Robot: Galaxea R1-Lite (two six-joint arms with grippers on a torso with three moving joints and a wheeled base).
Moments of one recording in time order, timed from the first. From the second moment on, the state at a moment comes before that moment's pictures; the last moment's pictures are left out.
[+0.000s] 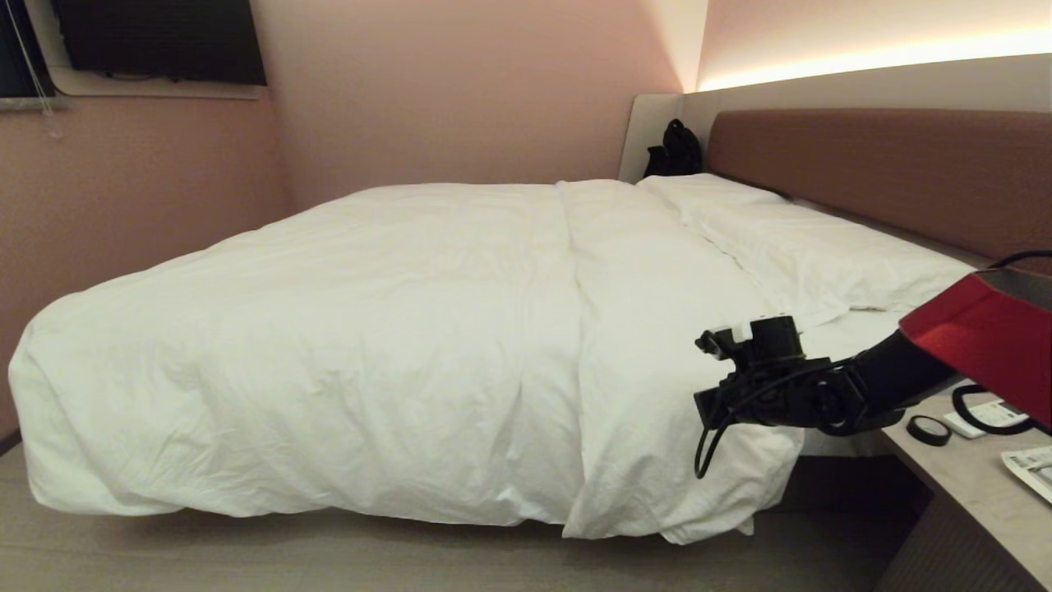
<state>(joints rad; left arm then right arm) -0.01 0.00 -0.02 0.04 -0.02 -0.02 0.19 2.18 -1.12 -0.38 -0.03 -0.11</state>
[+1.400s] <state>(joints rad) -0.01 0.00 -0.02 0.04 -0.02 -0.02 0.20 1.00 -0.62 -0.23 -0.36 0.05</state>
